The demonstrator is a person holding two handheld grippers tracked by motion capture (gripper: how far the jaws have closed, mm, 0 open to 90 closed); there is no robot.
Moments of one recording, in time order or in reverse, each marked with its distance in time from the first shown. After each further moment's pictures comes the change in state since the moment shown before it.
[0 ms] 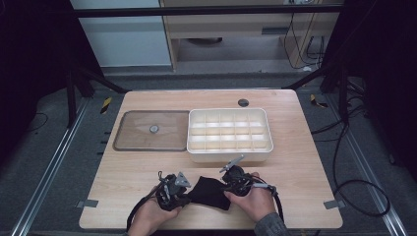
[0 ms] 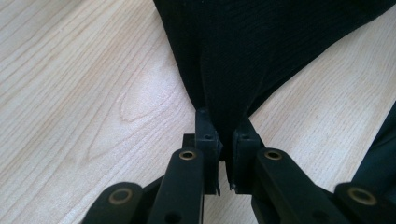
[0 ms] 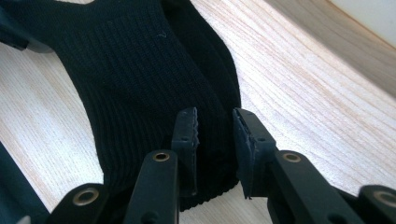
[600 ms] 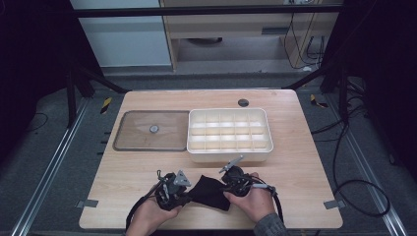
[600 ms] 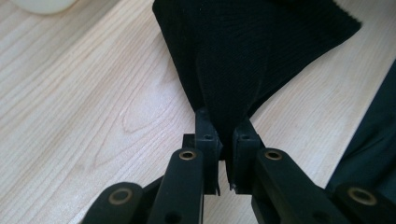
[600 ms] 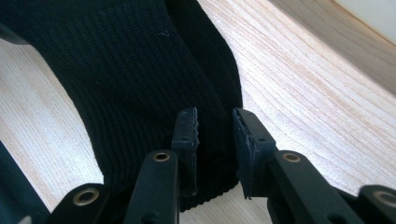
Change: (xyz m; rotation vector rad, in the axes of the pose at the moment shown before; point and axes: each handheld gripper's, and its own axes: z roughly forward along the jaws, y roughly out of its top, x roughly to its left) left arm -0.007 0.008 -0.015 -0.040 -0.003 0.017; right arm 0.001 0.000 0.001 0.000 -0.004 -0.006
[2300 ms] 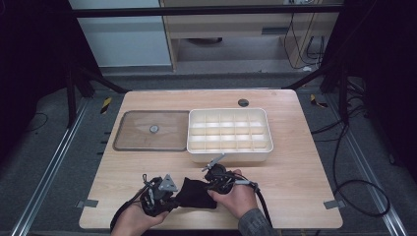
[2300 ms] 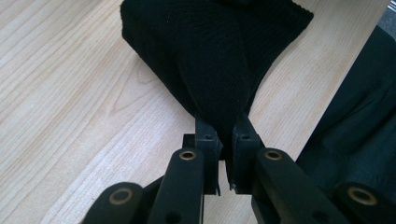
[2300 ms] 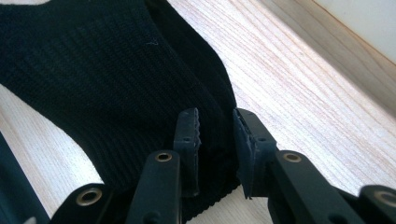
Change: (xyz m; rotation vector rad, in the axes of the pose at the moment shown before) left arm 0.005 -0.025 -0.030 0.026 0.001 0.009; right arm 0.026 0.033 0.020 -0.013 0.040 -0.053
